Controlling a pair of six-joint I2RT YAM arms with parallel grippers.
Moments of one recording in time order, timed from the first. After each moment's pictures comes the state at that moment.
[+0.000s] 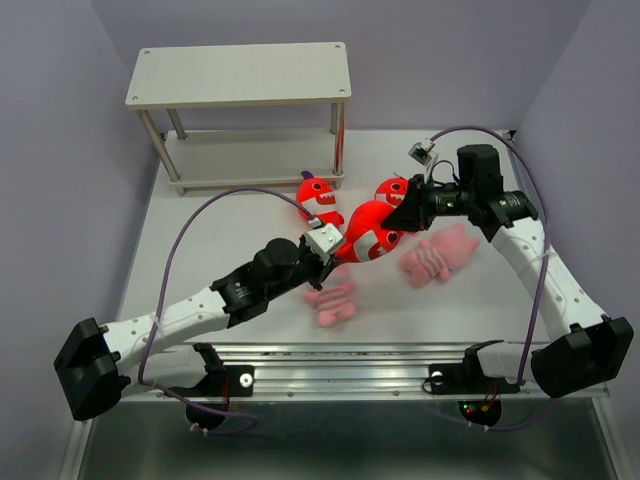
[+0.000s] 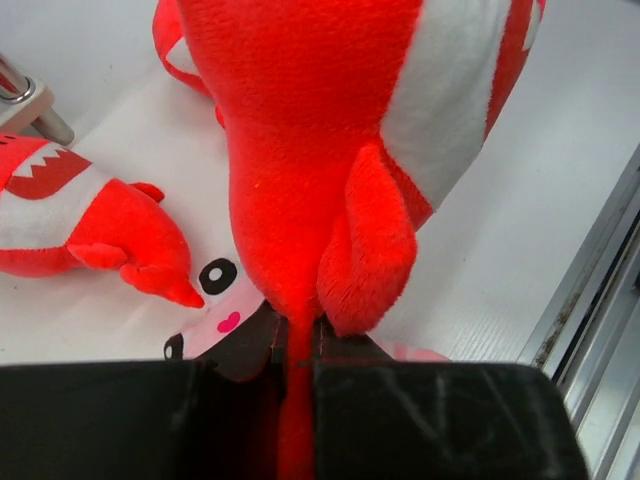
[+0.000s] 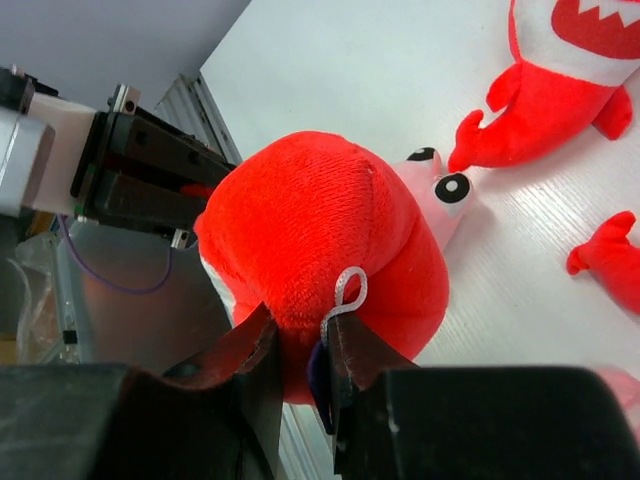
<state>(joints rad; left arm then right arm) -0.97 1.07 0.68 0.10 -0.04 0.00 0.27 1.27 1.26 -0.62 -0.95 0.12</state>
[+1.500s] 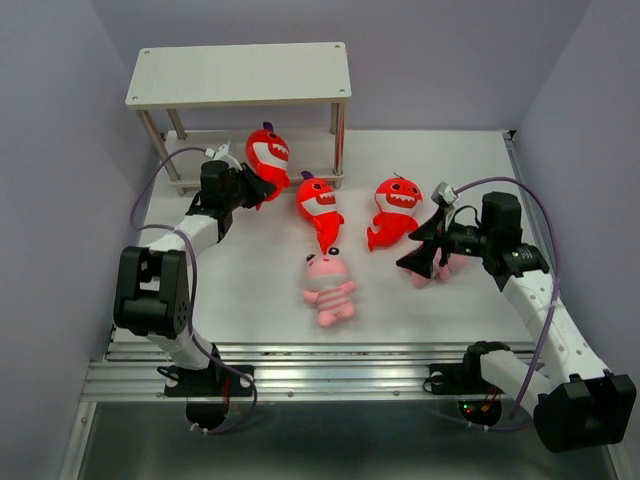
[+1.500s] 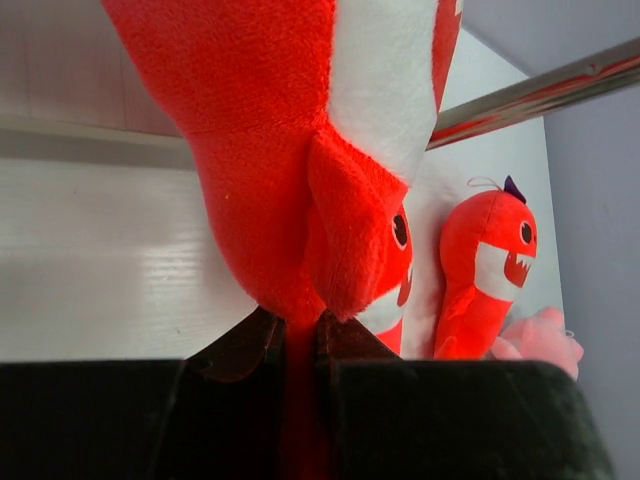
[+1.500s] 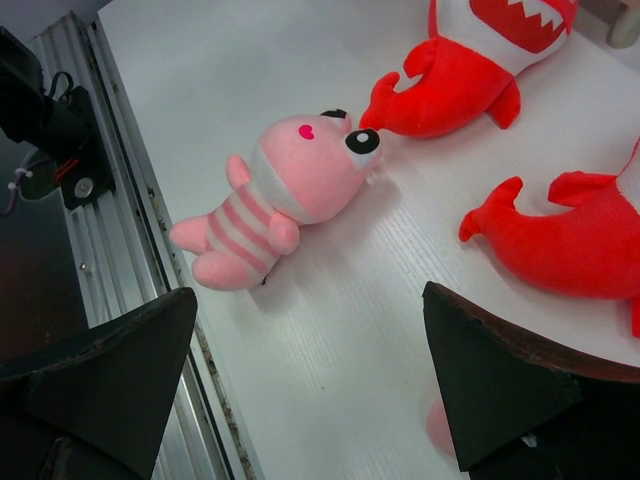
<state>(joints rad) -0.14 1.58 0.92 0.27 0.33 -0.67 0.11 0.97 0.81 -0.41 -1.00 -0.20</state>
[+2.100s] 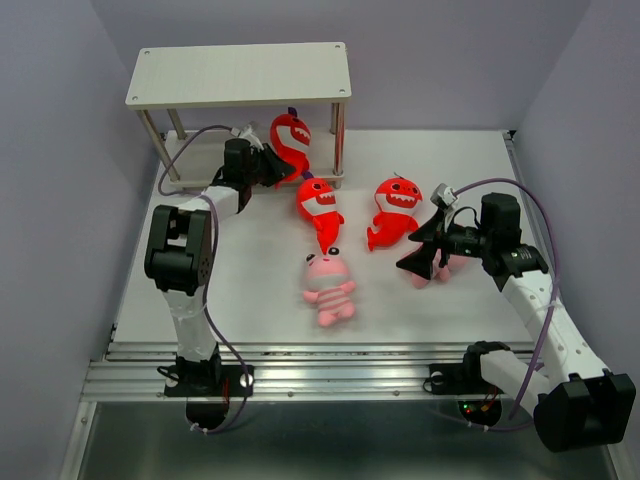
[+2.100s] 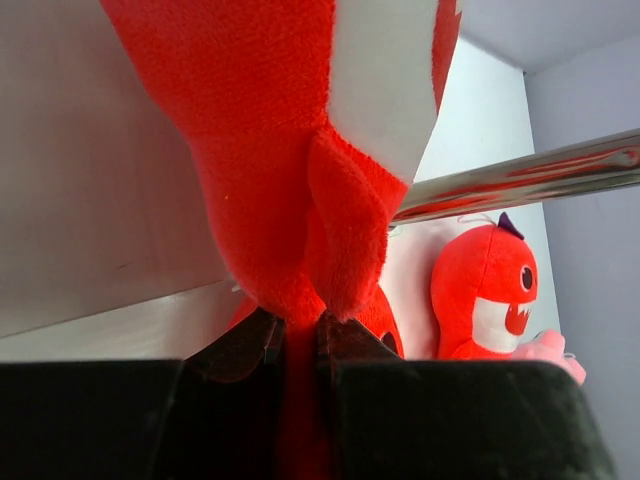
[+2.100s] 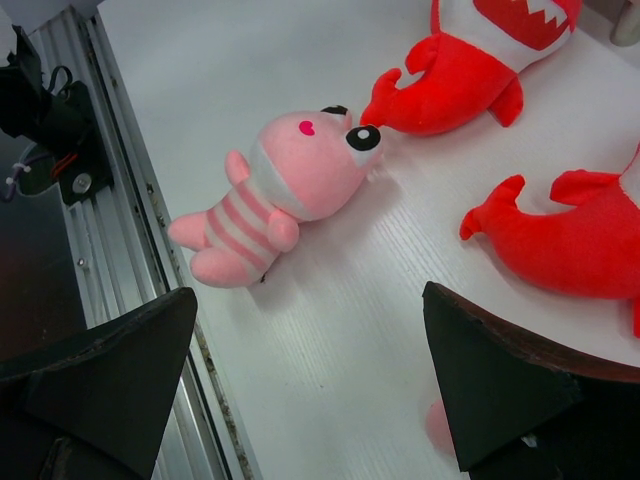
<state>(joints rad) -0.18 1.94 1.28 0.30 0.40 -0.68 0.11 0.97 0.80 -0.41 -1.00 -0.22</state>
